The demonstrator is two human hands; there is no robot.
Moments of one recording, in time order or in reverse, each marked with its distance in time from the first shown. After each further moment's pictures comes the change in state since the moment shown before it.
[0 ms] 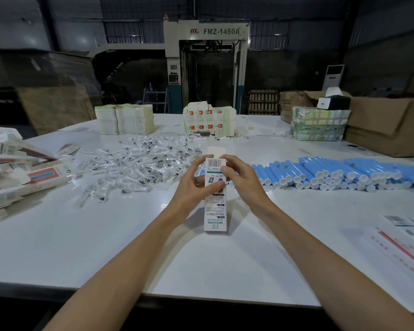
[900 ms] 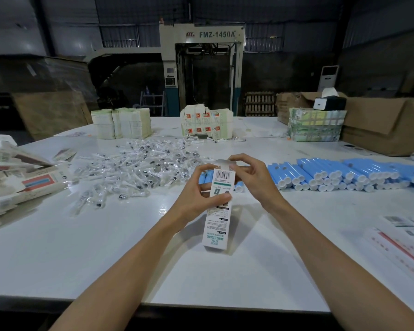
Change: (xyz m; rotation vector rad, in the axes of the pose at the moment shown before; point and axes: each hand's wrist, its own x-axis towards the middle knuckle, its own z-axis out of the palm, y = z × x) left_hand -0.005 0.004 0.006 0.085 -0.104 -0.068; right_hand 0.009 -0.003 -0.029 -0.050 0.008 -0.052
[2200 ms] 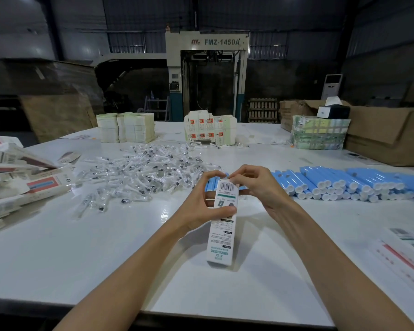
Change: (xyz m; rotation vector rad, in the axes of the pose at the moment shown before) left_hand 0.001 -0.002 -0.001 0.123 -0.071 0.053; right_hand 0.001 -0.022 -0.006 0.067 -0.044 0.272
